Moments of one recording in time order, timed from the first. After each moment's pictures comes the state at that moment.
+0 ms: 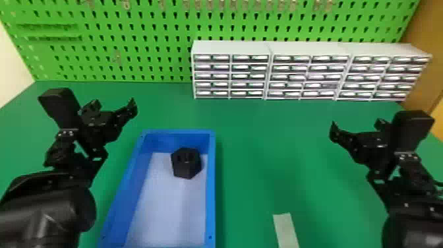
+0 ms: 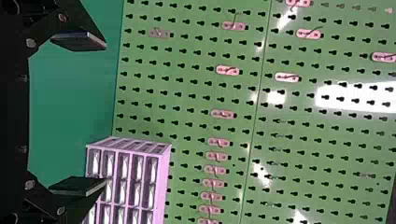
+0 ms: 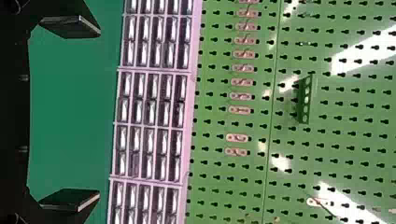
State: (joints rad) left arm -0.12 0.00 0.21 -1.72 0.10 0.26 -0.26; right arm -0.03 -0.01 -0.22 -1.77 0.06 0.22 0.23
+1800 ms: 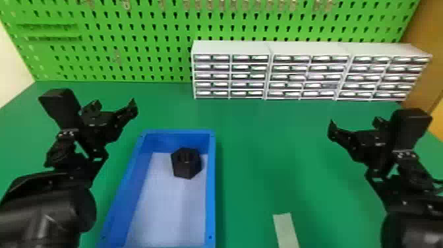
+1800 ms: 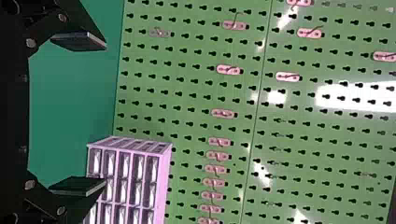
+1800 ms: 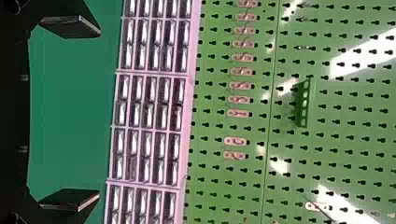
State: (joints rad) left arm -0.12 0.00 0.21 -1.72 0.10 0.26 -0.26; right arm -0.04 -0.02 -0.21 -1.77 0.05 0.22 0.23
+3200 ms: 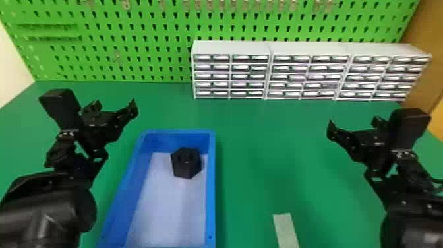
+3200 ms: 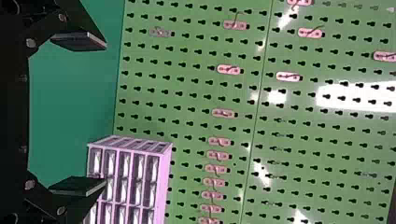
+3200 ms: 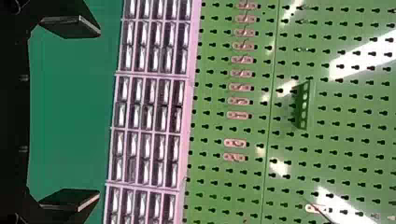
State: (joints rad) left arm -0.12 0.00 0.21 -1.72 0.10 0.26 -0.26; right arm -0.04 -0.02 -0.21 -1.77 0.05 0.22 0.23
